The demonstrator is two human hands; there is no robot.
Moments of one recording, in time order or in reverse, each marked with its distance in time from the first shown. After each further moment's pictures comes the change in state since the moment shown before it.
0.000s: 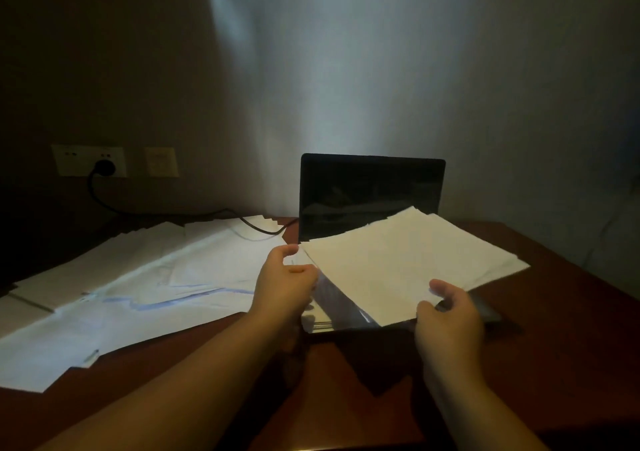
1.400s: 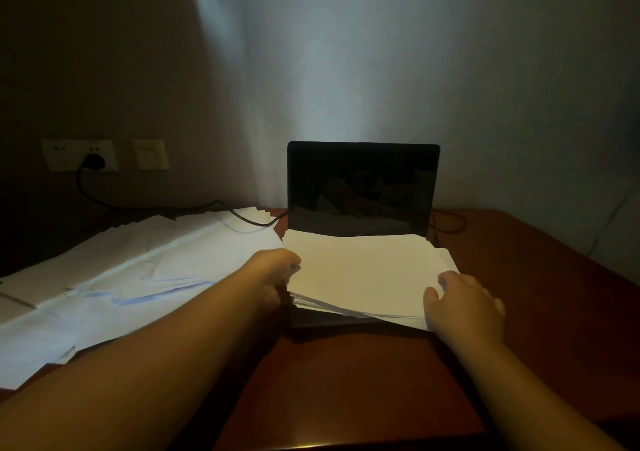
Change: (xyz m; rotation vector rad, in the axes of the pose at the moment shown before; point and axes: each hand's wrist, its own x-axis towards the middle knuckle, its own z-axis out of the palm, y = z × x) left_hand 0.033 0.017 0.018 0.029 -0.076 -0.534; right_hand 0.096 0.046 -0.033 -1.239 -0.006 -0.263
